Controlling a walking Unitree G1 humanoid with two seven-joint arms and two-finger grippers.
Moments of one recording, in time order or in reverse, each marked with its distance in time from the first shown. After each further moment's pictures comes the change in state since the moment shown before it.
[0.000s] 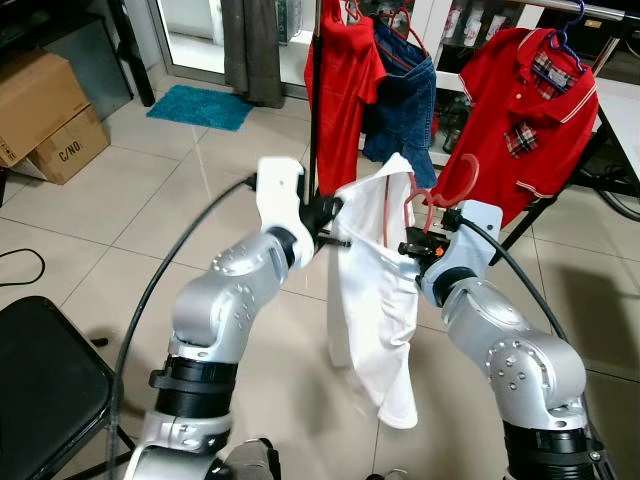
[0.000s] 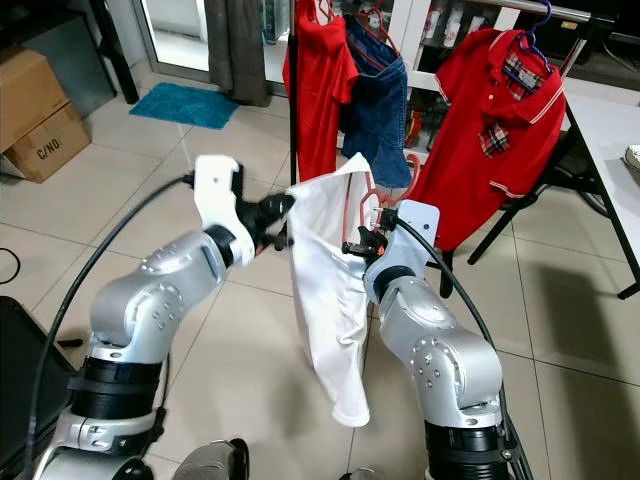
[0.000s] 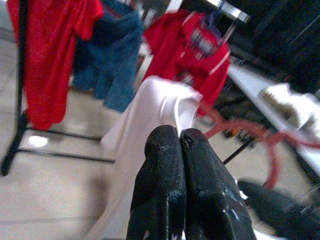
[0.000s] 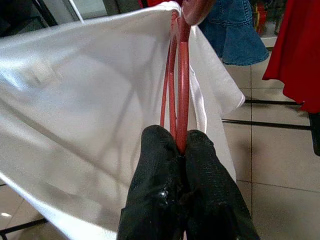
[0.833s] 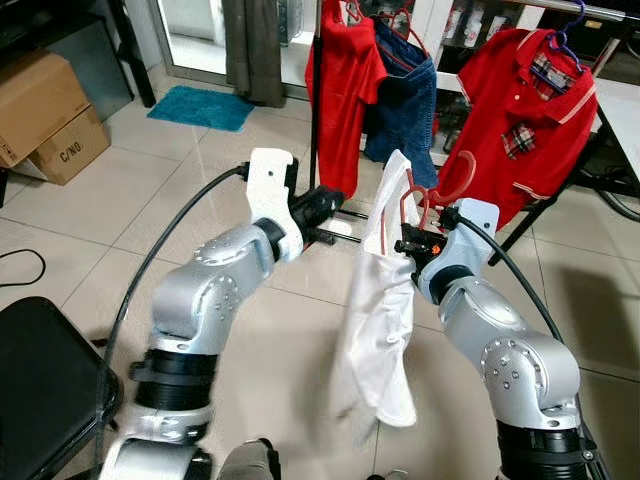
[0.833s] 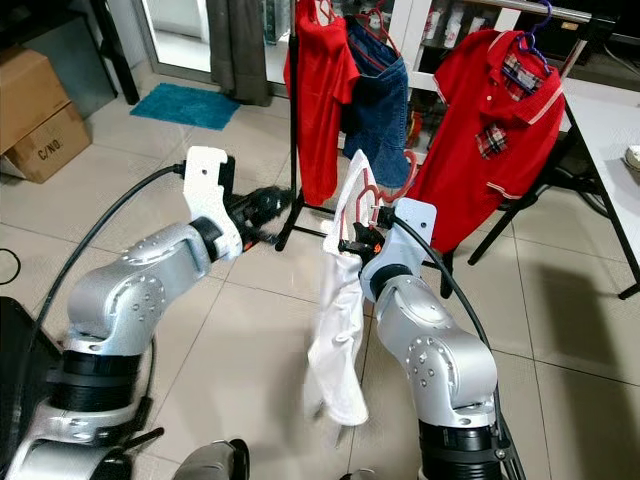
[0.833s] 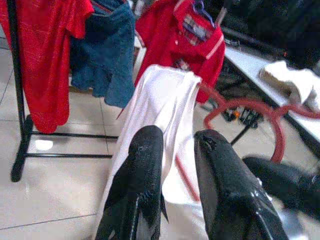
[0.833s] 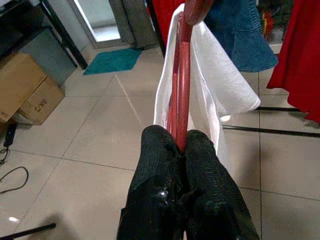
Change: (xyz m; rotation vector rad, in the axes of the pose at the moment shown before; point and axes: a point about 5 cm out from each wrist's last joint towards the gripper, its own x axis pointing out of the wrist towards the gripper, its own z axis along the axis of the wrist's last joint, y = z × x) left arm -0.012 0.018 0.003 0.143 0.082 -0.042; right arm 0.001 0.005 0.003 0.013 -0.032 0.033
